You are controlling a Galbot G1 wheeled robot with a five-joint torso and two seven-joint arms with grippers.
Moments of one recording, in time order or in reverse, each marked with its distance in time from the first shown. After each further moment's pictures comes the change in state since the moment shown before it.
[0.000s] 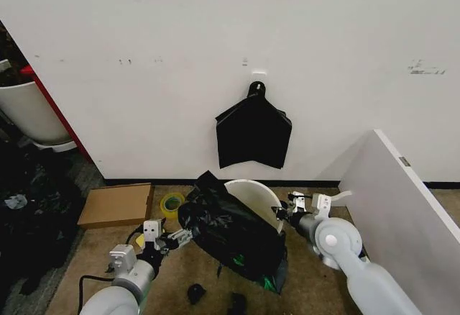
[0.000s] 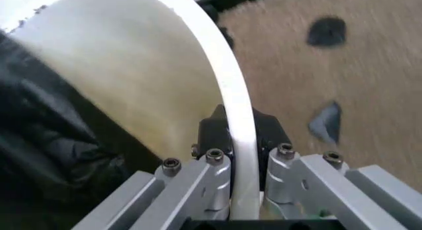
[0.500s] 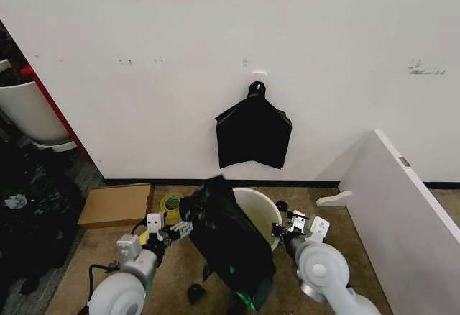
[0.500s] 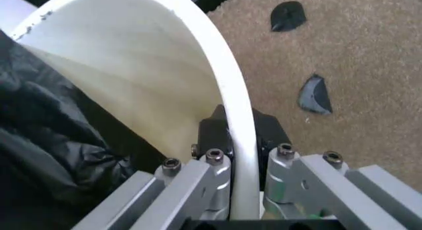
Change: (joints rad) left arm -0.161 0.002 0.056 0.108 -0.040 -0.006 0.013; right arm -0.086 0.157 -0.047 0.013 -0.118 0.252 0.139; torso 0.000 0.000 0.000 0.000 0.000
